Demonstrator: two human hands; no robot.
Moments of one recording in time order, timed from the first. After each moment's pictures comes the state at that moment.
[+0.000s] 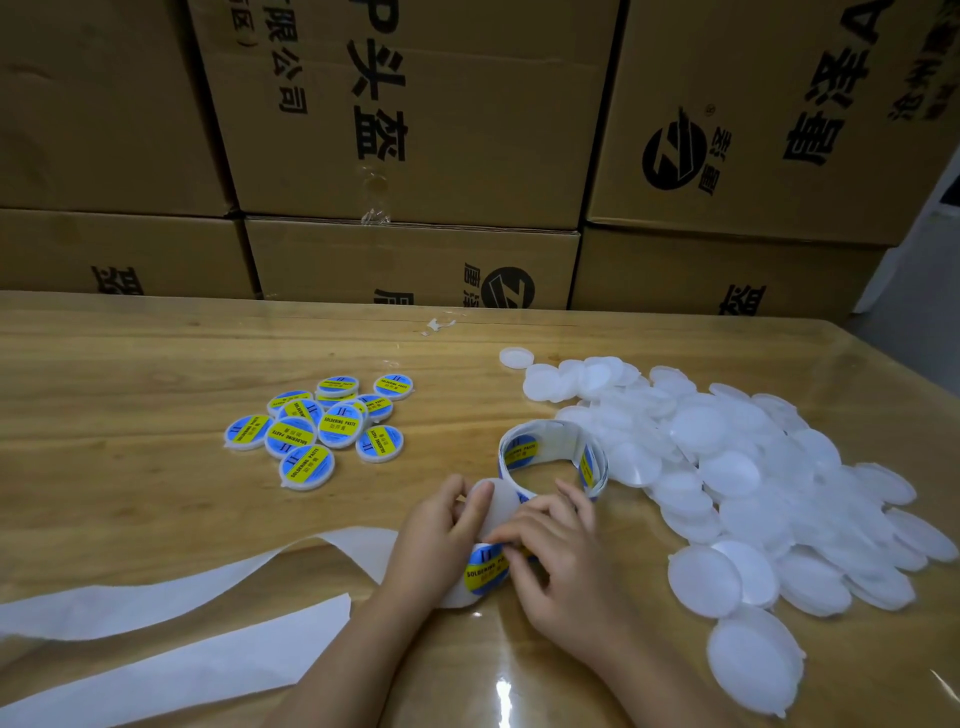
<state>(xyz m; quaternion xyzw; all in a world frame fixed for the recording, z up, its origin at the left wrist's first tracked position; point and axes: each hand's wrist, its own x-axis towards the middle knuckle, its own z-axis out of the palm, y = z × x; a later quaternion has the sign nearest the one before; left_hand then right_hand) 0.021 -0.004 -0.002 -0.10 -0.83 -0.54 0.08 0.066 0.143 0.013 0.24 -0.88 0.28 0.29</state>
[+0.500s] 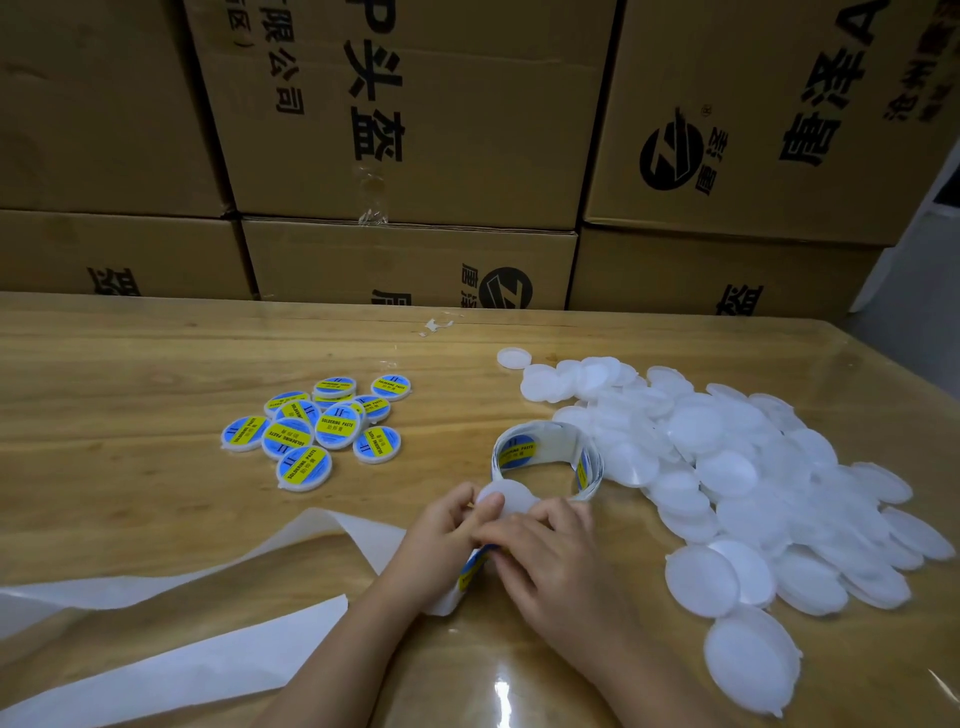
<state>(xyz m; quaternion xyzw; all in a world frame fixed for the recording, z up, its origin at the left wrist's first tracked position) 0.025 -0.003 0.006 -0.15 -0.71 -0.69 -0.06 0.068 0.141 0.015 0.29 -0.86 0.21 0.35</state>
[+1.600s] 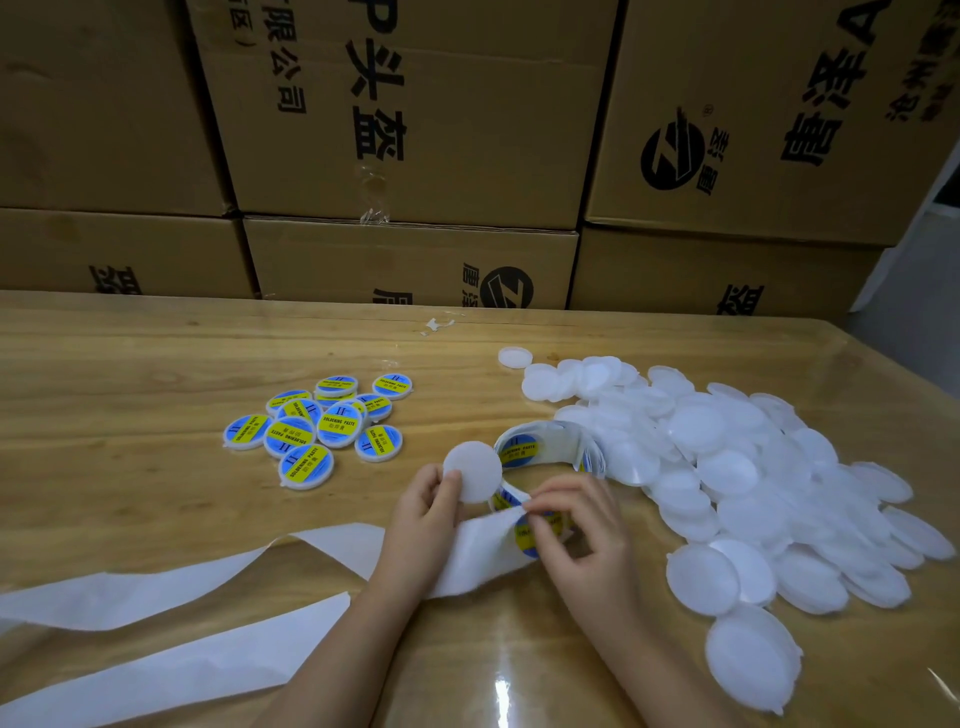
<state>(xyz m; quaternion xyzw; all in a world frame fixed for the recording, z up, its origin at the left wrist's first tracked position) 0.018 -0.010 0.002 -0.02 -0.75 -0.66 0.07 0.060 0.152 0.012 0.19 -0.79 0.44 0.37</state>
